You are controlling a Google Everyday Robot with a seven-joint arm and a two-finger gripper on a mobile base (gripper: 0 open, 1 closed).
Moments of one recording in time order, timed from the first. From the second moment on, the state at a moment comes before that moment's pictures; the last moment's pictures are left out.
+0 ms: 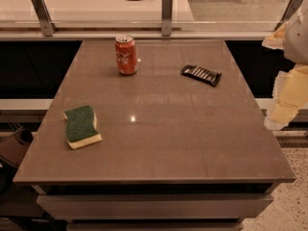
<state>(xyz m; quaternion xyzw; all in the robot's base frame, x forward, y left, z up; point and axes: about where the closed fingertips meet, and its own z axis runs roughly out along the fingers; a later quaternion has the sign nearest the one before) 0.438 -0.214 0.984 -0.60 0.78 -0.04 0.17</state>
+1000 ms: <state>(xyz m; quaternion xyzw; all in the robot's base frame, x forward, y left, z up) 0.482 -0.245 0.981 -0.53 0.80 -0.01 0.27</state>
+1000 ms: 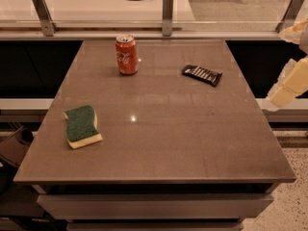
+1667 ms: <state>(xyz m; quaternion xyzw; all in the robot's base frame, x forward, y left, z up) 0.556 -0.248 0.954 -0.48 0.79 0.05 0.38</state>
